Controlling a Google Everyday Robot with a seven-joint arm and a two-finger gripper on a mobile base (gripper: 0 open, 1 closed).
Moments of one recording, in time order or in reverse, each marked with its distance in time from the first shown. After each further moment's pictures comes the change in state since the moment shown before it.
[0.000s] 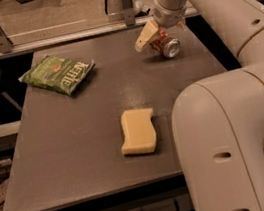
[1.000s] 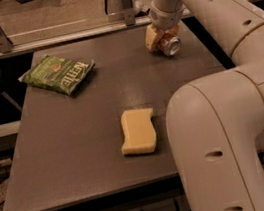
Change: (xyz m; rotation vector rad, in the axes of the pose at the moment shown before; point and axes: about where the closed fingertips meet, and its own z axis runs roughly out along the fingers) arm 0.000 0.004 0.009 0.016 0.034 0.061
